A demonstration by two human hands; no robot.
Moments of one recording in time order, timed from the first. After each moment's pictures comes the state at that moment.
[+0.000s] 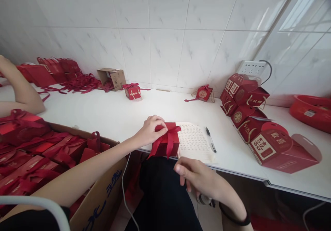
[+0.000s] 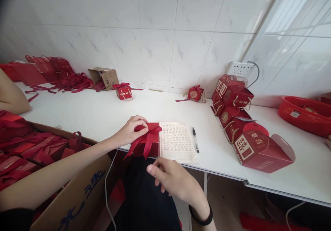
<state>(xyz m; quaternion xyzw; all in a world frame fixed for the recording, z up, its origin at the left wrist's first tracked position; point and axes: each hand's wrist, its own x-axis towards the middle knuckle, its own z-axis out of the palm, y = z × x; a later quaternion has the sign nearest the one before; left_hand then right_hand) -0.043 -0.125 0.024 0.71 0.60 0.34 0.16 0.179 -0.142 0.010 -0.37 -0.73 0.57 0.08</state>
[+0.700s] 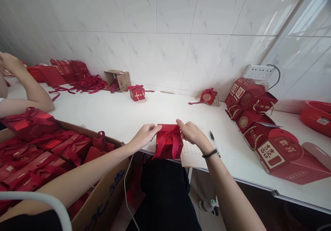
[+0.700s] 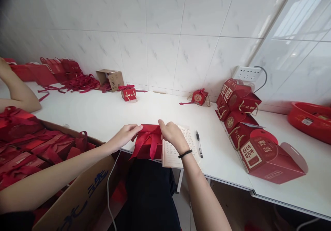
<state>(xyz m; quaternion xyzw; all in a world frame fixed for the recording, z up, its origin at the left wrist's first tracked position) -0.057 -0.135 0.013 0.52 0.67 0.41 0.34 0.120 -0.060 0.045 -0.49 -0.75 0.41 0.17</state>
